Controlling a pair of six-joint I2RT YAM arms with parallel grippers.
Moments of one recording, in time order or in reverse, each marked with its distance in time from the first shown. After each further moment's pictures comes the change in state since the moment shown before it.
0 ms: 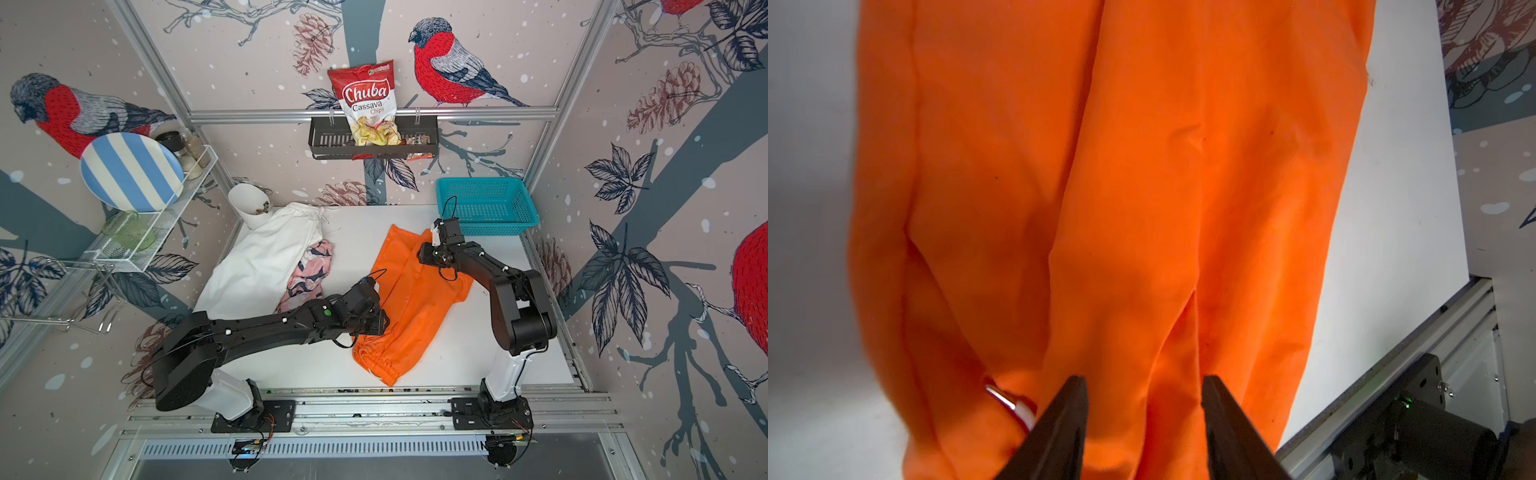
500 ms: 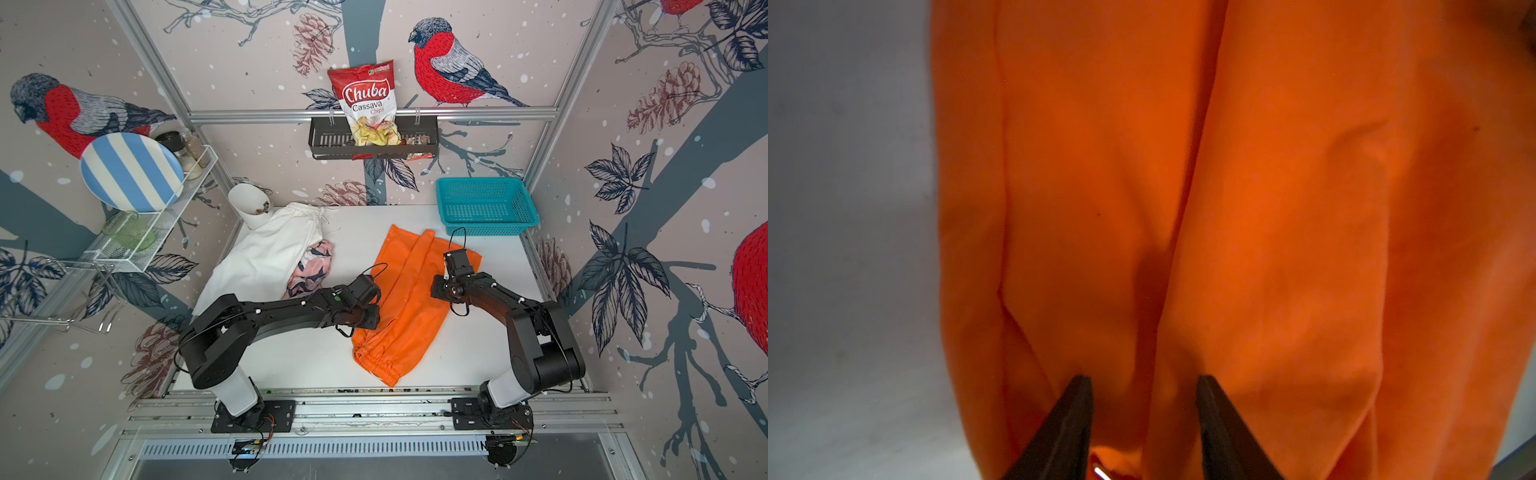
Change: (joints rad) left arm 0.095 0.180 -0.015 -0.014 0.051 0.122; right arm 0.017 -0.151 -0.317 0.030 0.067 0.082
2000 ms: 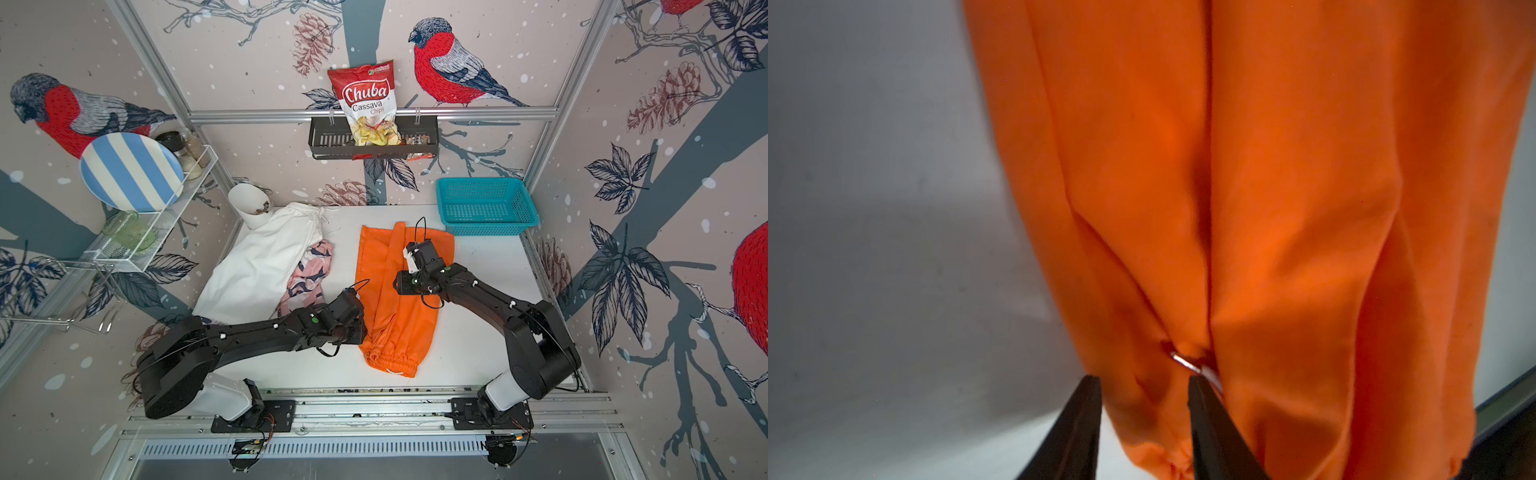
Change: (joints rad) left arm -0.053 -0.228 -0.220 0.055 -0.017 -0.138; right arm 0.308 -0.101 0.132 -0.126 -0.086 0.020
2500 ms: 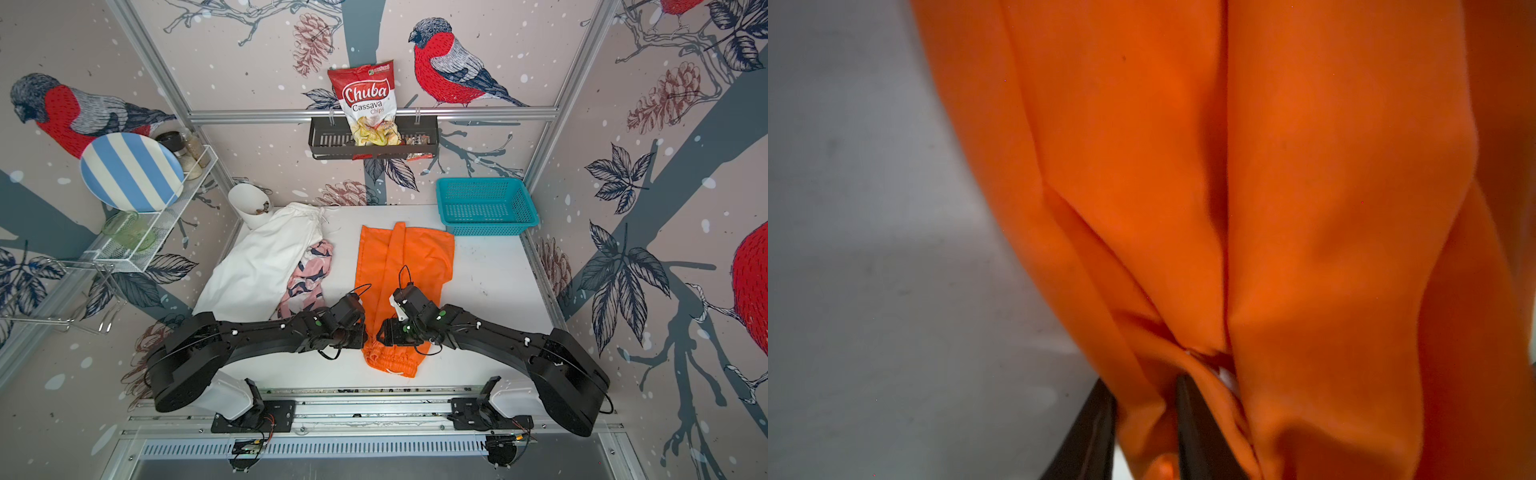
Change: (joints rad) left arm -0.001 0.051 -0.020 0.076 0.041 0.007; right arm 0.284 -0.157 -0.264 0.107 -0.108 0.321
